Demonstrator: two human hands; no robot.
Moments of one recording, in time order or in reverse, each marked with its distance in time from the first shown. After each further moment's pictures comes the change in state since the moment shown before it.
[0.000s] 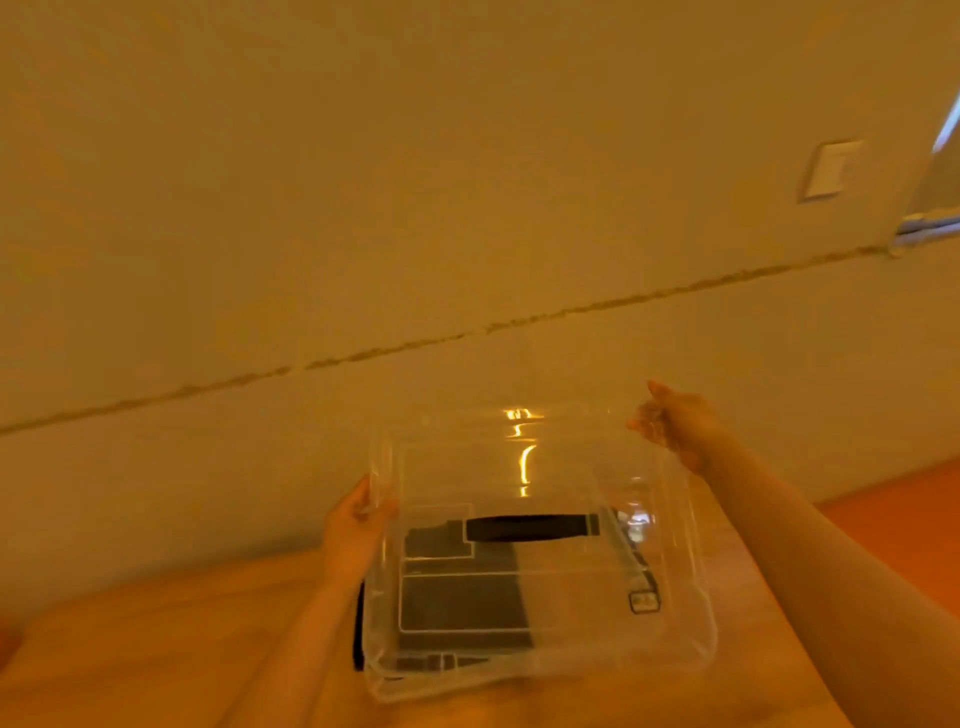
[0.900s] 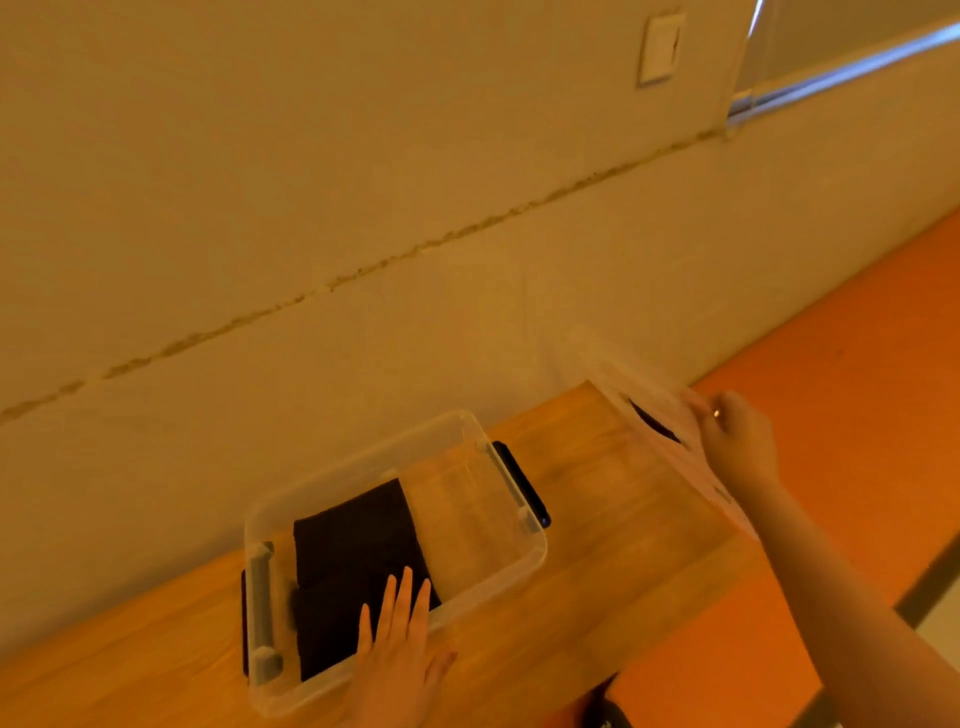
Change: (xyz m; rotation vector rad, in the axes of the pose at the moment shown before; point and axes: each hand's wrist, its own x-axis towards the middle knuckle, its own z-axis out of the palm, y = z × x) left_hand -0.089 -0.112 0.113 1.402 -0.616 0.407; right_hand -0.060 0.087 -0.172 -0.875 0.559 -0.241
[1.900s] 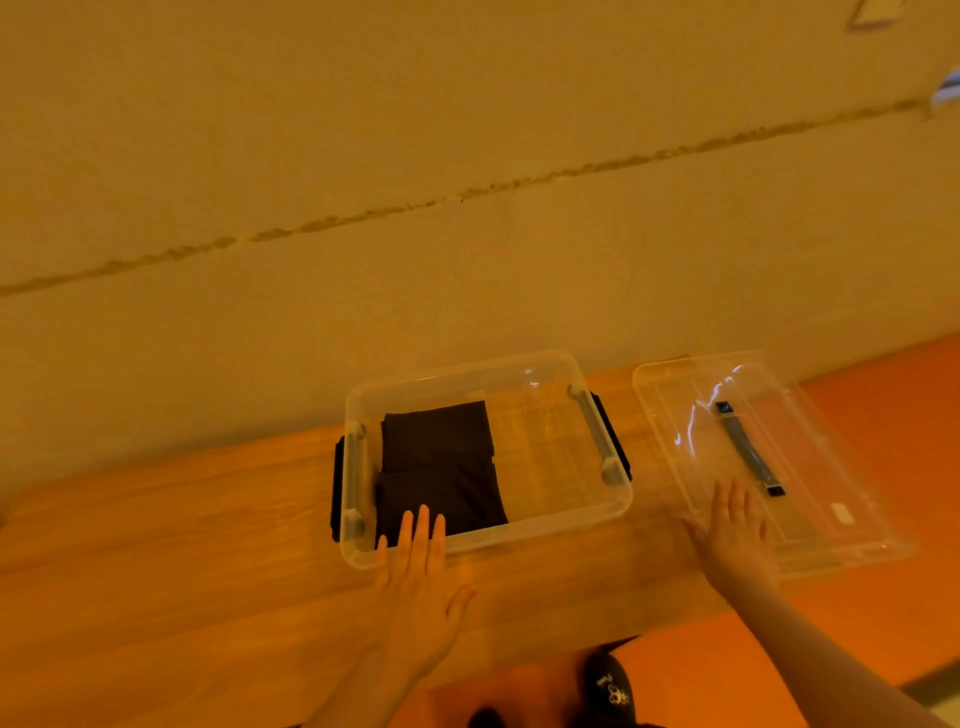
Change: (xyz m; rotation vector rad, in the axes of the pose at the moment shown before) left_hand -0.048 -0.043 0.050 -0.127 0.205 -0.211; right_hand -0.113 0.058 0.109 -0.533 -0.613 0.004
